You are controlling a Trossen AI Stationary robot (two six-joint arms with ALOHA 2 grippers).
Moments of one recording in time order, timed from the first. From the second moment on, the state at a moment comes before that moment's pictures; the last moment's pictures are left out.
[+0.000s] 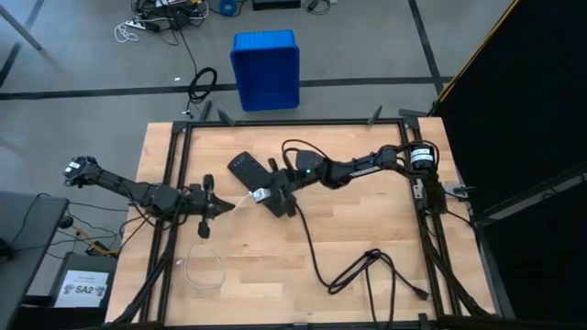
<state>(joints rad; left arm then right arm) -0.35 0.31 0.06 0.16 -0.40 -0.02 -0.12 2.04 1.22 0.76 -0.48 -0.09</state>
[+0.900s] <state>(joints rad) -0.34 0.70 0.06 0.67 -0.70 0.04 -0.13 2.04 1.11 1.09 -0.41 -0.03</state>
